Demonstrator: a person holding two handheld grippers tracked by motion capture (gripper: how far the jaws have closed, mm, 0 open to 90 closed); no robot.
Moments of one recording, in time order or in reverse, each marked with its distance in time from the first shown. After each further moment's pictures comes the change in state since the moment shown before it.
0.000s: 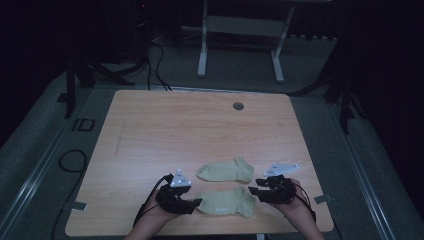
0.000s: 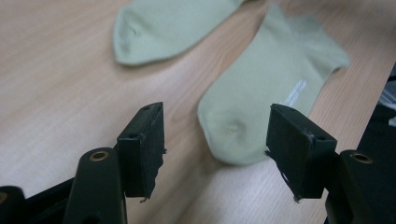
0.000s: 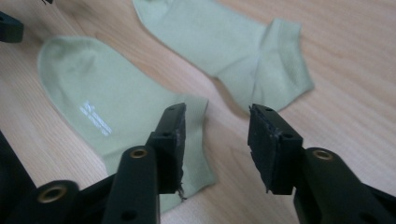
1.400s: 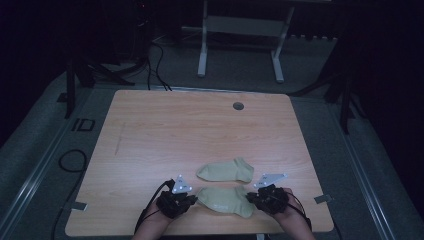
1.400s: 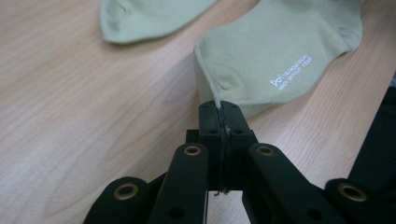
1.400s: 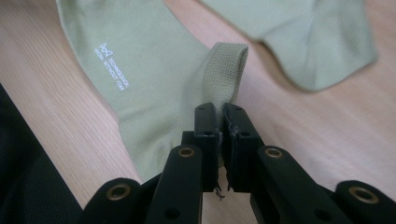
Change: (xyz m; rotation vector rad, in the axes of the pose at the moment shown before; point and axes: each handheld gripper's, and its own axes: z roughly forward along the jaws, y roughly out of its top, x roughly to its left) left arm -0.006 -0.008 0.002 0.001 0.010 0.025; right arm 0.023 -0.011 0.014 0.095 0.014 -0.073
